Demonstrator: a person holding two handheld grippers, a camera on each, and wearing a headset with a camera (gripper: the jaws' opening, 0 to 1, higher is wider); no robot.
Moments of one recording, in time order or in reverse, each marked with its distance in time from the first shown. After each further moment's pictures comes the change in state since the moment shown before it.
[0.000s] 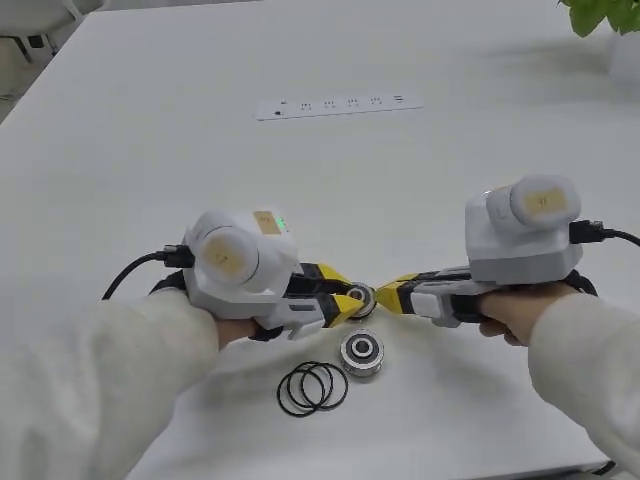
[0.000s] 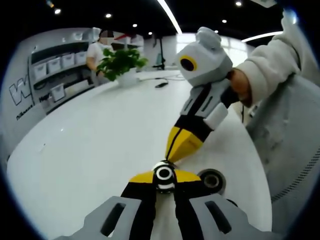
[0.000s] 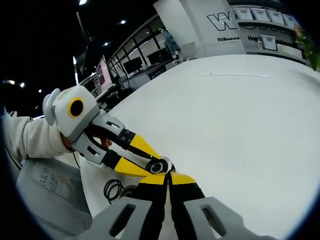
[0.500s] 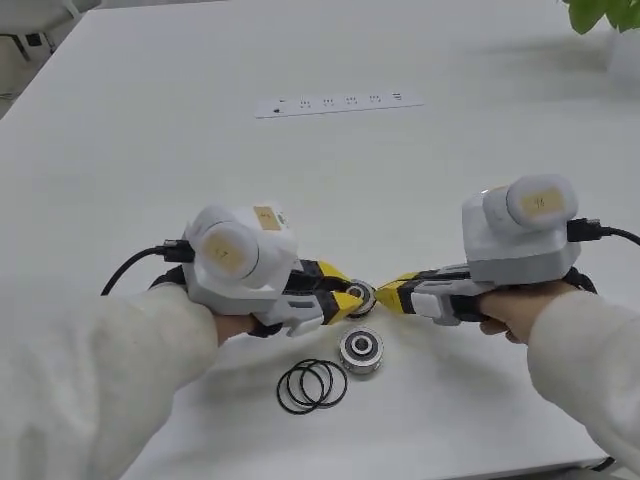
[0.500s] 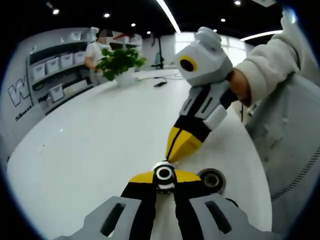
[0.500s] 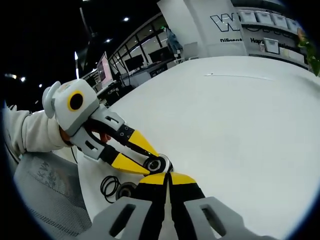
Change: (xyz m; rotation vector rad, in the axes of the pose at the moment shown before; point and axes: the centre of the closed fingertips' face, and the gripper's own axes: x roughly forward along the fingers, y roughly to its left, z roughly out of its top) left arm 0.000 0.000 0.000 0.010 0.011 -0.011; right arm -0.001 -0.003 -0.003 -0.033 0.010 -0.005
